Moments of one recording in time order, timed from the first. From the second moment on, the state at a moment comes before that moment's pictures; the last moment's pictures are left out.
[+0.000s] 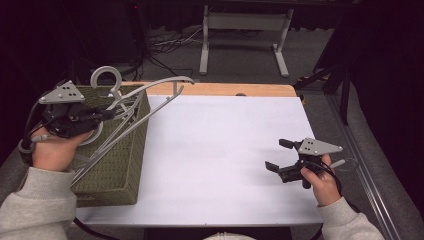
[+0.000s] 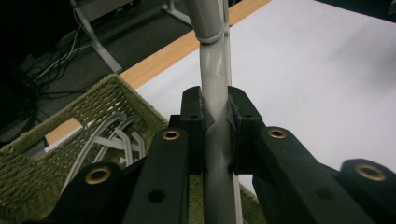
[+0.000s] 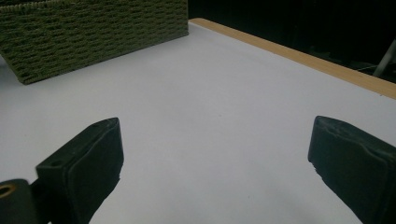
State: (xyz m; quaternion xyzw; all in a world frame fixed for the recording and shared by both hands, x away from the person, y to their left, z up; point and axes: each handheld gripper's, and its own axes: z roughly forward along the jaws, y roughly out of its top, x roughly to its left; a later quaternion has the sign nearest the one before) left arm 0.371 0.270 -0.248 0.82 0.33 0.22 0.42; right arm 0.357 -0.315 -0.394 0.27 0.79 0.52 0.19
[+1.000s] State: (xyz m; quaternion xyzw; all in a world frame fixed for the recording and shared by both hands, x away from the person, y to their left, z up) left arm 0.382 0.348 -0.285 0.76 0.45 0.26 0.38; right arm 0.358 -0.312 -0.398 0.27 0.79 0.52 0.17
